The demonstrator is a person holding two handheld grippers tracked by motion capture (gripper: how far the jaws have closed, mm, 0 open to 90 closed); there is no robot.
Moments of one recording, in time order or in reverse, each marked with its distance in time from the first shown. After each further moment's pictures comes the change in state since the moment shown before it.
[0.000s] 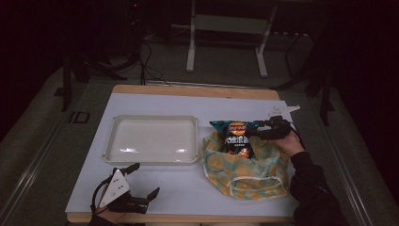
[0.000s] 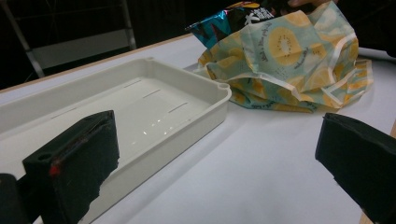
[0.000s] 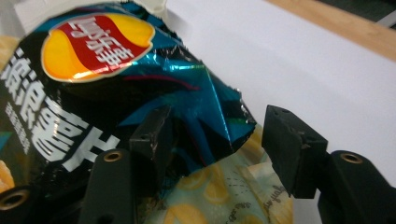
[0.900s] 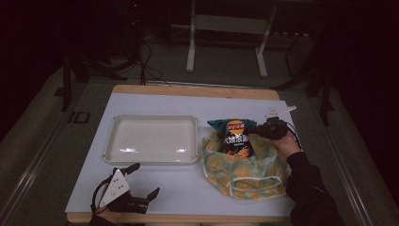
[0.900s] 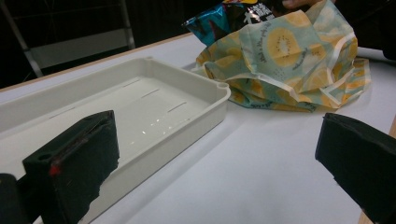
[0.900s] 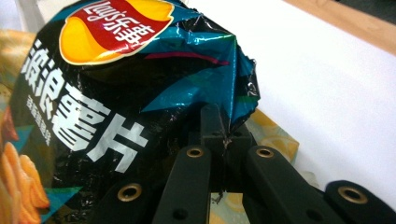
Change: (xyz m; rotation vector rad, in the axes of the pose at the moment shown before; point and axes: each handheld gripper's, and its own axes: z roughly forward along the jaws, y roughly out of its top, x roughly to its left) left arm 0.000 0.000 0.000 0.000 -0.004 -0.001; right arm 0.009 0.004 0.005 0.004 0.051 -0.034
